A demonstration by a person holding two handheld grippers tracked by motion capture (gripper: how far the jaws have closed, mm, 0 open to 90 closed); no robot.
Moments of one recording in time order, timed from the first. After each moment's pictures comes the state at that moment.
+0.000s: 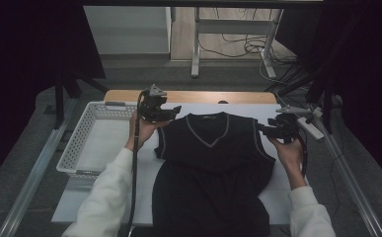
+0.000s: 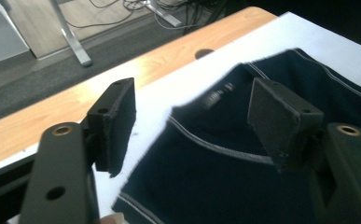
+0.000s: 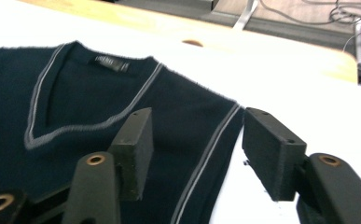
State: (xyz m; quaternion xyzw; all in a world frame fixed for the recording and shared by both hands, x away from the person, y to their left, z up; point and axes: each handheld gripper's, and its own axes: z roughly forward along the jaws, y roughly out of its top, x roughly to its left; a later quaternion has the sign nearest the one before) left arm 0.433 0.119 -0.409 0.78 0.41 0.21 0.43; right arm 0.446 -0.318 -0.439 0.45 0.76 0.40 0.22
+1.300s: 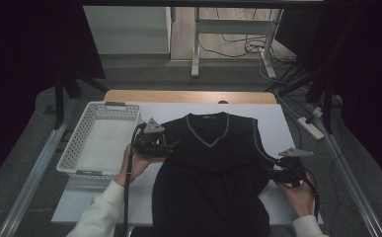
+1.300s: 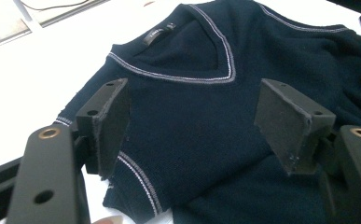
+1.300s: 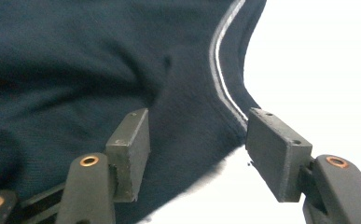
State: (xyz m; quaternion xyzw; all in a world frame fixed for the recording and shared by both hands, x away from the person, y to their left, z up) left arm 0.351 0.117 -0.444 0.81 0.38 0.18 0.42; right arm 0.344 -0.334 -0.498 0.47 0.80 0.31 0.21
